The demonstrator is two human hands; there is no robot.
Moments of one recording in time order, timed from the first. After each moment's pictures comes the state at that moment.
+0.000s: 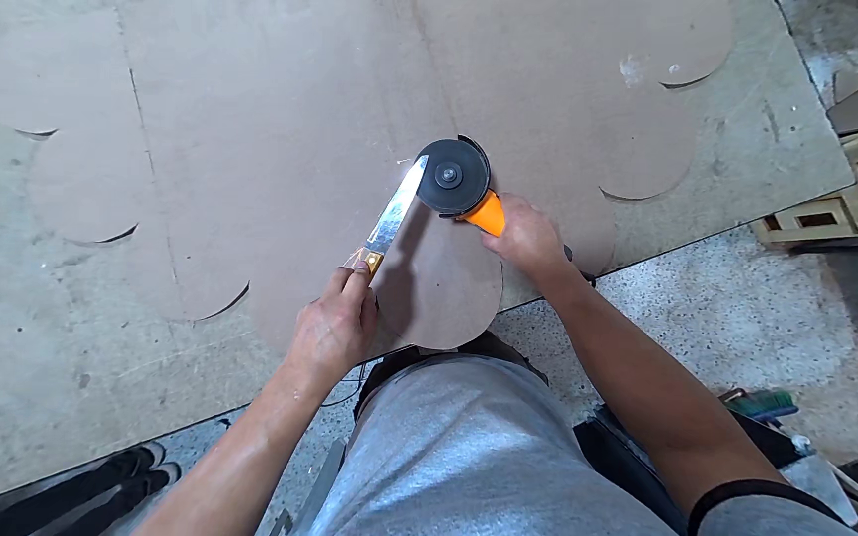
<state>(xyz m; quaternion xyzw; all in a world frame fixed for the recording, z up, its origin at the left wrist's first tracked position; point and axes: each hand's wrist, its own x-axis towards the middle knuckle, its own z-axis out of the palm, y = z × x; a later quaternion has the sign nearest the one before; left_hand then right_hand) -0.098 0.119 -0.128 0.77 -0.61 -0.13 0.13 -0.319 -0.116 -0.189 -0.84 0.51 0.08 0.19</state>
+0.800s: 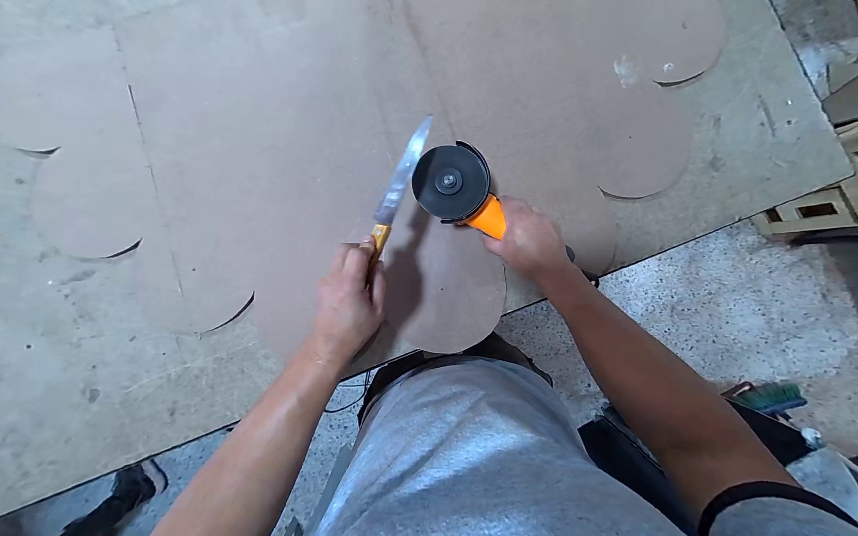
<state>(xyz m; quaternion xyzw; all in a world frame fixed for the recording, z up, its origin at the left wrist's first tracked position) -0.091 0.083 -0.146 0.76 -0.59 -0.09 0.27 -0.320 -0.115 -0.190 -0.84 0.50 0.08 0.19</state>
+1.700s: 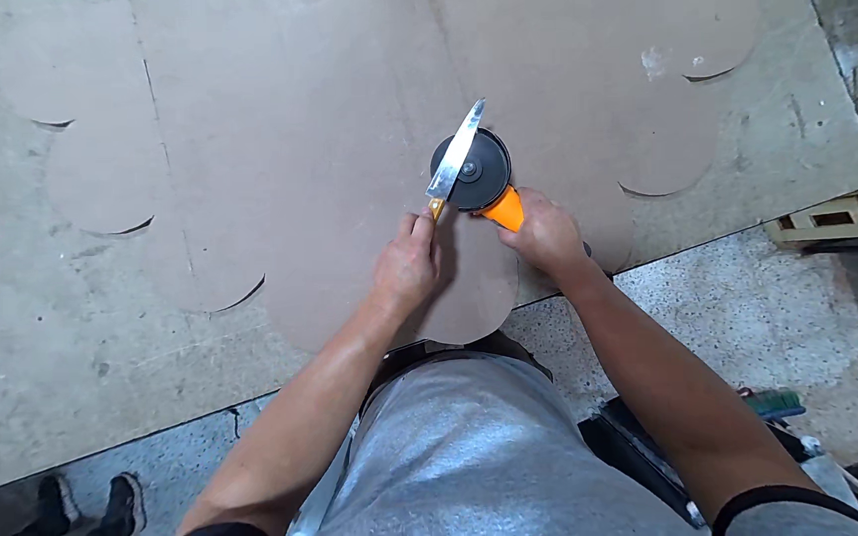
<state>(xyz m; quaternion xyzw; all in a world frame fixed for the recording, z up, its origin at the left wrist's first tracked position) -0.124 0.038 -0.169 0.76 -0.58 -0.15 0.23 -0.319 -0.116 -0.192 -0.84 0.50 0.08 0.19</state>
